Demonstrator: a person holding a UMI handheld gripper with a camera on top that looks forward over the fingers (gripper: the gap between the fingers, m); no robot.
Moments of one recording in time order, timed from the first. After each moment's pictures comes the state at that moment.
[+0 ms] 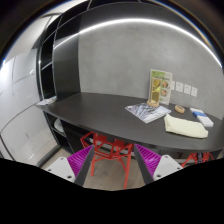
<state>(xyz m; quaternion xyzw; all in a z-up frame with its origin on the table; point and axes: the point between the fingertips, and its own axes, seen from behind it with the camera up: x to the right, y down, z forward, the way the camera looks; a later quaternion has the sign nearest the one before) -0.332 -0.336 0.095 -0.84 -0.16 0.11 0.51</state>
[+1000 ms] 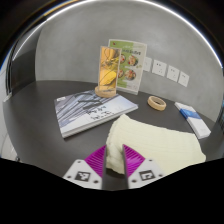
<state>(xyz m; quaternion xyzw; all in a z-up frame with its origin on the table) -0.118 -0.014 -0.011 -0.88 -0.11 -0.01 0.46</state>
